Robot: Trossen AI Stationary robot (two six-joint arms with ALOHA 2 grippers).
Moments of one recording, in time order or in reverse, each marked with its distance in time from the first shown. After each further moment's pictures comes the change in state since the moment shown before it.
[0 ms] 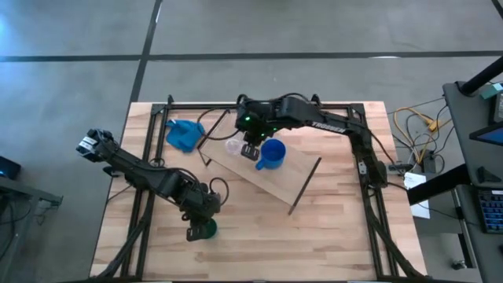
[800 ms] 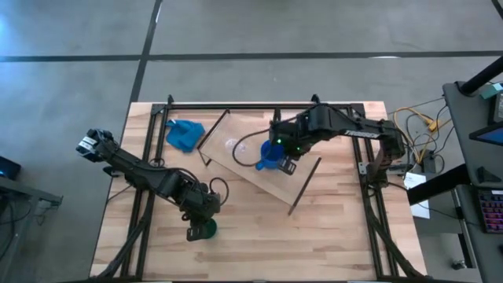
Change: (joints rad) left arm 0.000 0.000 0.000 0.005 0.000 -0.007; right arm 0.121 -0.289 -0.305 -0.337 0.106 0.352
